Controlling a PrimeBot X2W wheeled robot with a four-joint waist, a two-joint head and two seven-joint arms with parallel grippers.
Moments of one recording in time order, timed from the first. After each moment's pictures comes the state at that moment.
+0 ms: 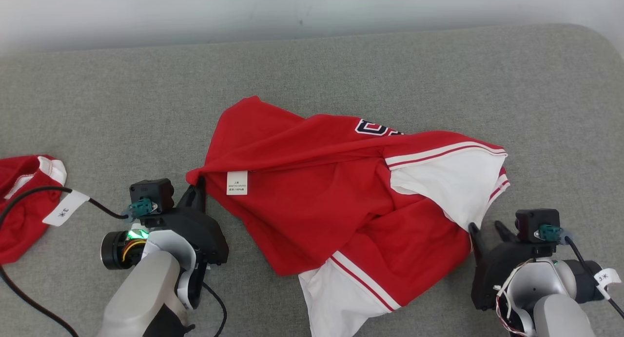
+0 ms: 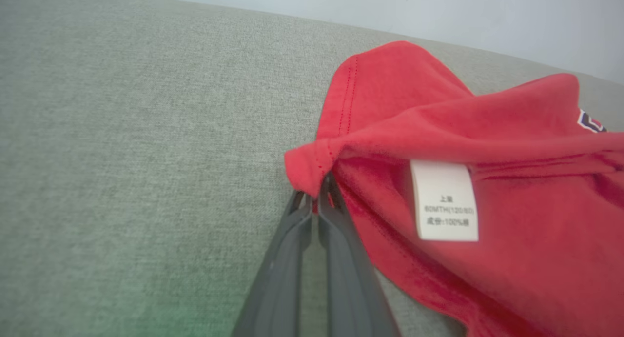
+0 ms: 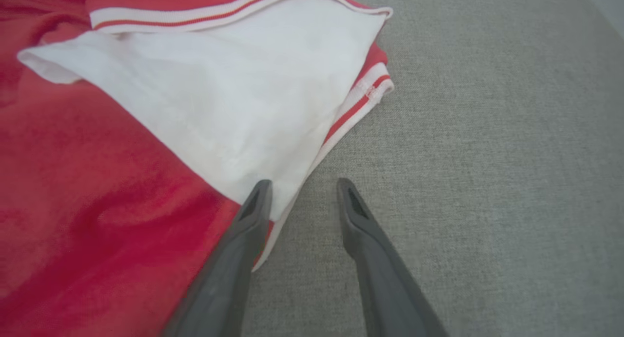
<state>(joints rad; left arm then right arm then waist) -0.70 0.13 -0.43 0.94 -0.64 0.00 -0.18 -0.22 -0.05 -0.11 0.23 0.00 0.13 0.37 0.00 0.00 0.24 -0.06</state>
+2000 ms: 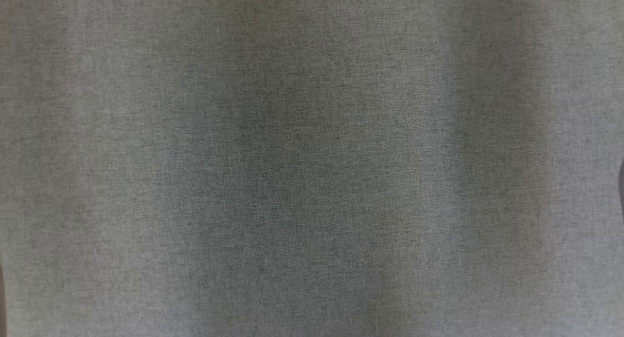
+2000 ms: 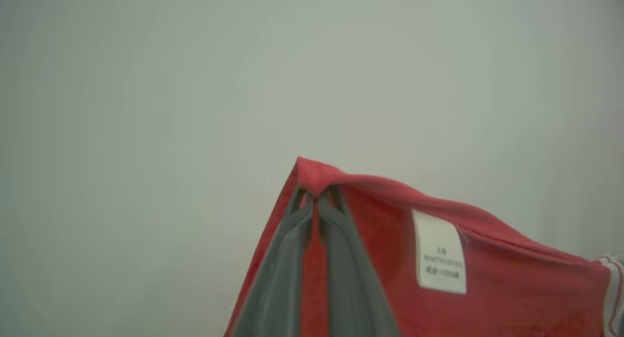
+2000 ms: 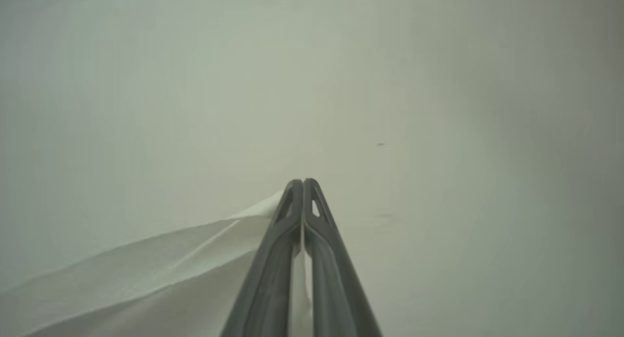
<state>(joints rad) -1.43 0.34 -0.05 0.14 -0.91 -0.05 -0.15 -1.71 -0.06 -0.23 0.37 0.24 0.13 -0.26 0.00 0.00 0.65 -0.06</state>
